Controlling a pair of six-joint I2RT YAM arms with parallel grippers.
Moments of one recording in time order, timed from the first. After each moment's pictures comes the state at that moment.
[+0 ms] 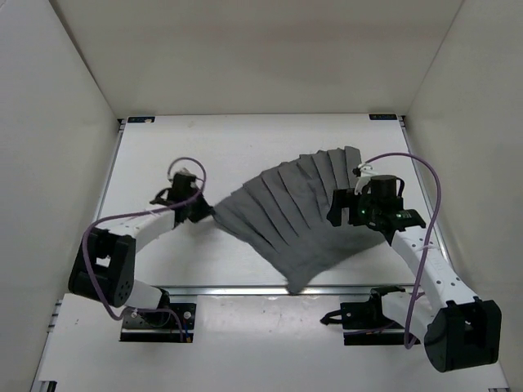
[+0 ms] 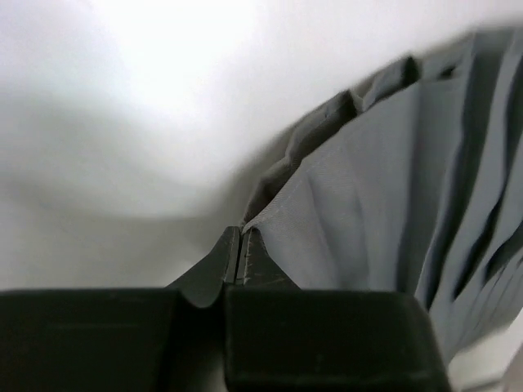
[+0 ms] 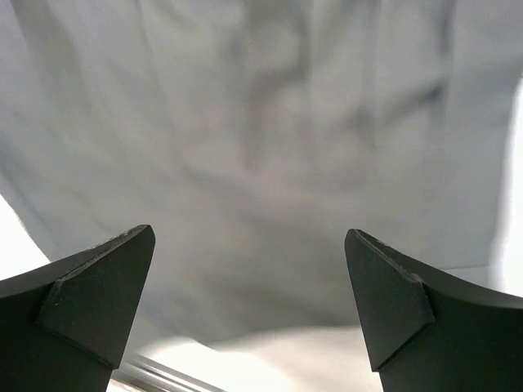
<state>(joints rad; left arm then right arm) -0.35 1.42 0.67 -0.15 0.03 -0.85 0.15 0.99 0.70 -0.46 -0.24 0.08</state>
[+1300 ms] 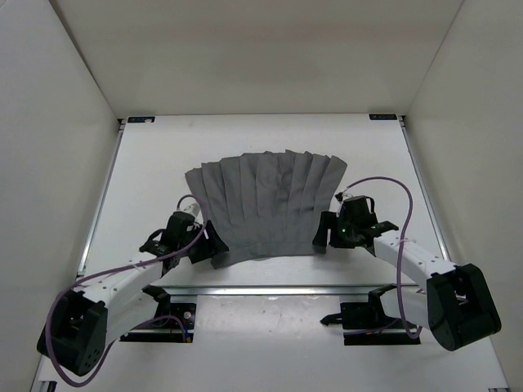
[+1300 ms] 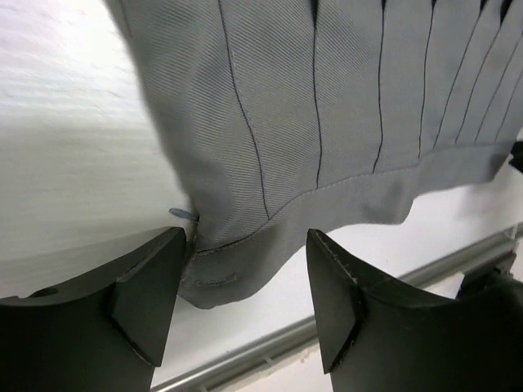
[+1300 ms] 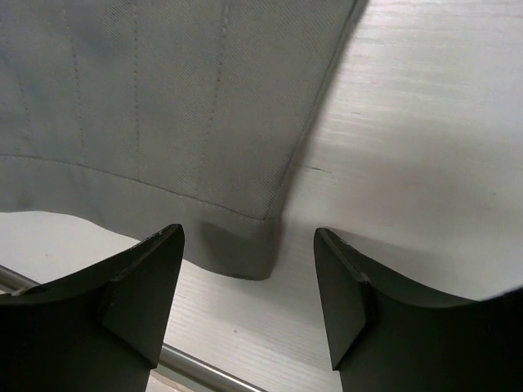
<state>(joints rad) -0.43 0.98 0.31 -0.19 0.20 -0.76 0.33 1.14 0.48 -0.29 -0.24 0.40</state>
